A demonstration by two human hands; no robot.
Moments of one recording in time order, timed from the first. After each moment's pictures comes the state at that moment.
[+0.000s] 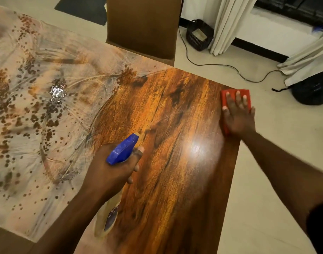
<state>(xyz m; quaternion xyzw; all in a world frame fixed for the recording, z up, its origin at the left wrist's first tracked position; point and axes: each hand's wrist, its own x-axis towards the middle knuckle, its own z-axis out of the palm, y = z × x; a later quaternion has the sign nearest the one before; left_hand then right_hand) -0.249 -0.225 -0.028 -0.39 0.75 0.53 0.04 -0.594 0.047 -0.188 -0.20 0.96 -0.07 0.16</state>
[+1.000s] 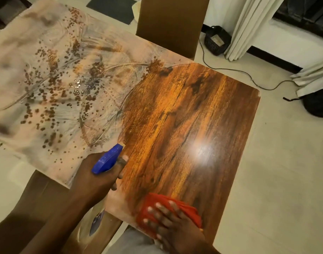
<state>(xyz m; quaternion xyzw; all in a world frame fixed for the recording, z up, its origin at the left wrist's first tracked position) -0.088 -0.227 -0.010 -0.44 0.74 0.51 0.00 -0.136 0.085 -0.188 -0.70 0.70 0.03 0.18</state>
